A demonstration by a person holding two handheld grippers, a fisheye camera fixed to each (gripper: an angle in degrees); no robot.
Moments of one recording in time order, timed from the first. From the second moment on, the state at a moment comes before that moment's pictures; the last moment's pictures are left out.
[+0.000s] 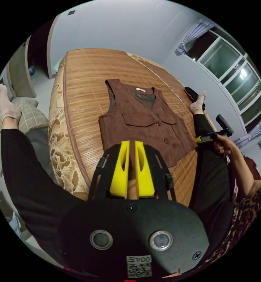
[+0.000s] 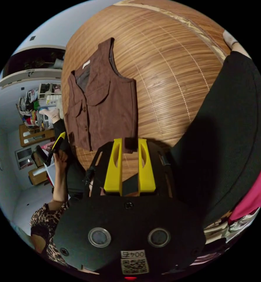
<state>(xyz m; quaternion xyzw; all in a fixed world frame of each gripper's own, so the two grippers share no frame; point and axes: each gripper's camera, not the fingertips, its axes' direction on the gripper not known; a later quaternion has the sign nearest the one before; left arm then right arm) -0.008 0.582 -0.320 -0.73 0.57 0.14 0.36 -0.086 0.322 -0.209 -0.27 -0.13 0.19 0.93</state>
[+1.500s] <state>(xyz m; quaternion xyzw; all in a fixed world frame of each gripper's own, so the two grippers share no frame) 0.028 0.567 -0.302 -0.75 0.51 0.19 0.39 -0.213 0.398 -0.197 -0.03 -0.01 -0.02 1.00</state>
